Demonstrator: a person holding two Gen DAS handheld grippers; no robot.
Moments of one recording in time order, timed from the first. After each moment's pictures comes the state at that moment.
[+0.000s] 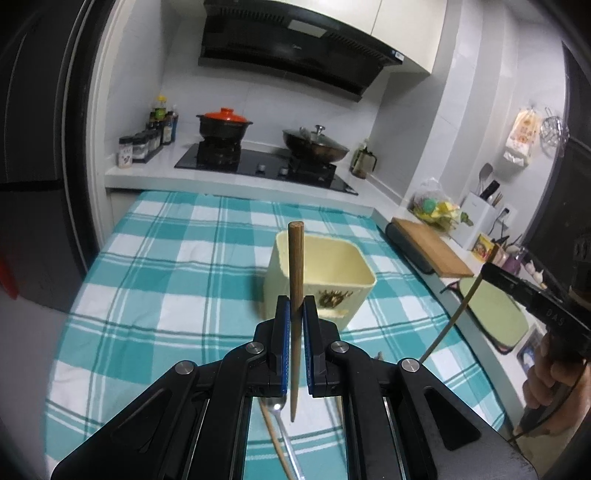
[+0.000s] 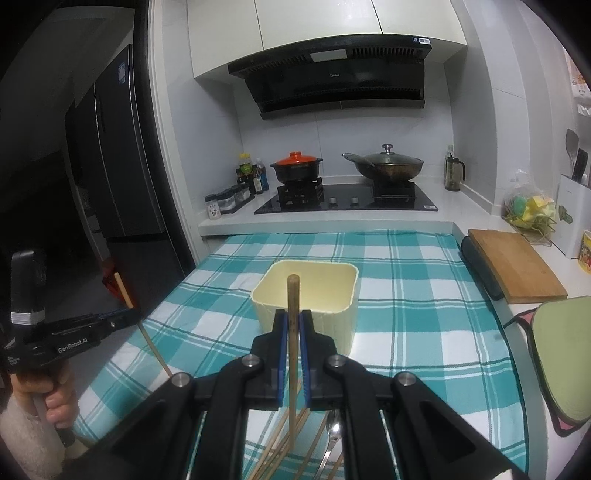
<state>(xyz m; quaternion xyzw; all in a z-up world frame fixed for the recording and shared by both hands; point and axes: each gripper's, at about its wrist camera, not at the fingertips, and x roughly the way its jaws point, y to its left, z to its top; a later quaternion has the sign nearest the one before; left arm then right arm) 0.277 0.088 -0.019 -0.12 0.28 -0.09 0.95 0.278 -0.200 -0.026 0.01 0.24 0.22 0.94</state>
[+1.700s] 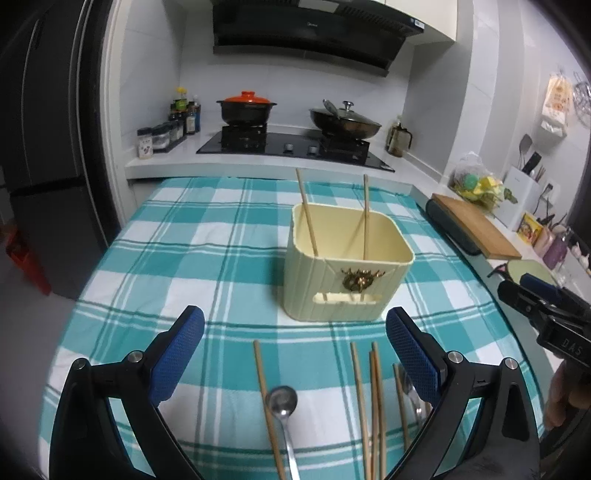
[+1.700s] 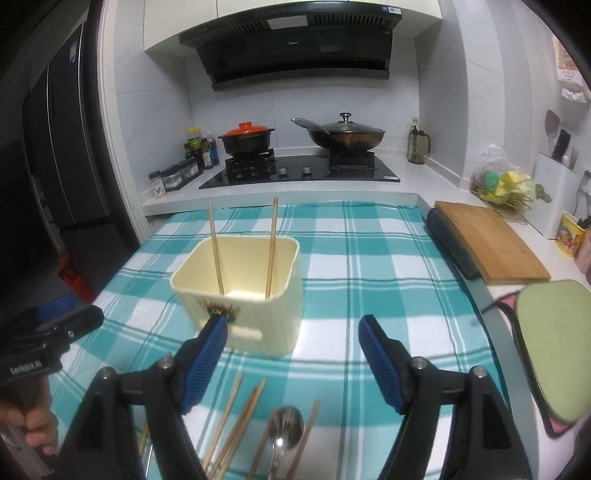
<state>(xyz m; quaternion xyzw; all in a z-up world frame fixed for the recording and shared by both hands) 0.297 0.032 -0.070 -0.06 0.32 0.00 0.95 0.335 -0.215 -0.079 -0.01 0.29 0.13 0.95</state>
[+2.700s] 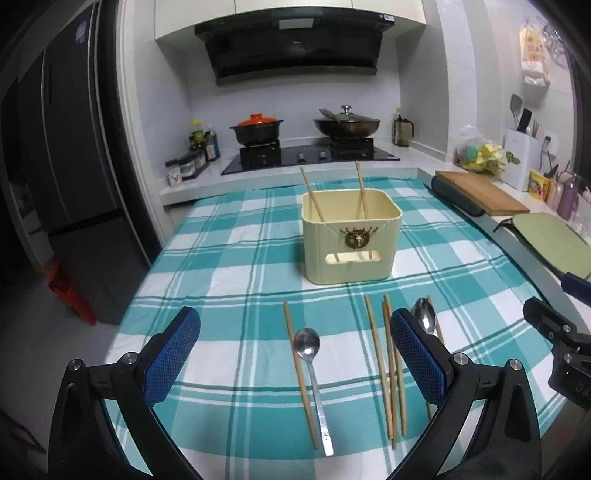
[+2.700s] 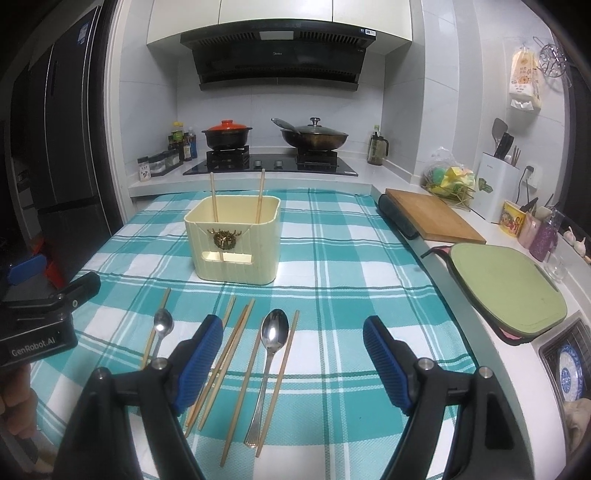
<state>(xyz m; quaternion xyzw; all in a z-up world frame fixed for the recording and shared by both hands) 0.201 -0.005 -0.067 0.03 0.29 0.05 0.95 0.191 -0.219 -0.101 -0.04 0.28 0.06 0.96</state>
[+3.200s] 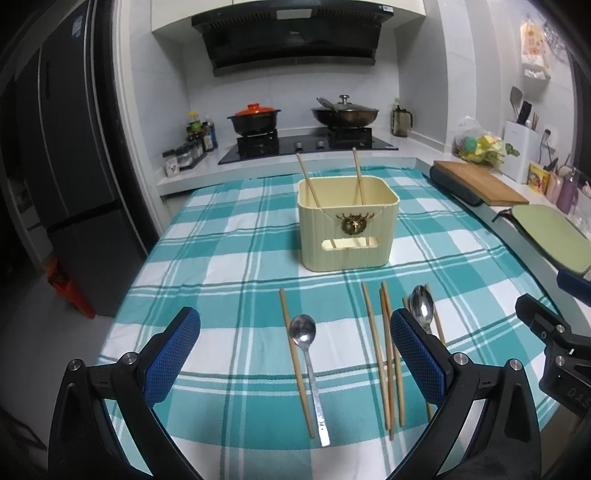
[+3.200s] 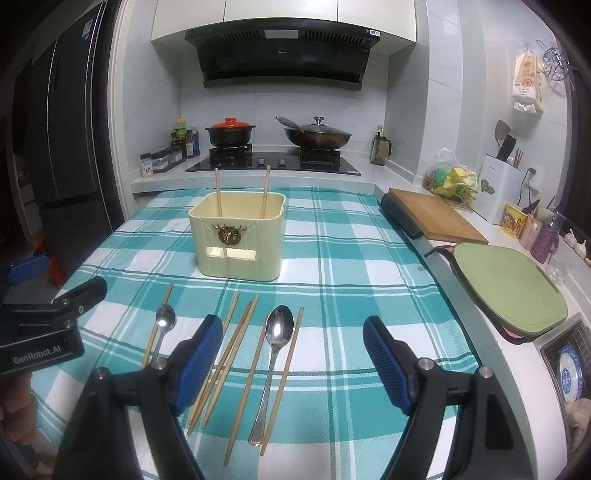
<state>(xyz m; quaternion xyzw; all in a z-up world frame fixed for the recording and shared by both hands) 0.198 -0.009 -0.074 0.03 0.31 0.05 0.95 0.187 -0.211 -0.107 -0.05 0.28 0.06 0.96</state>
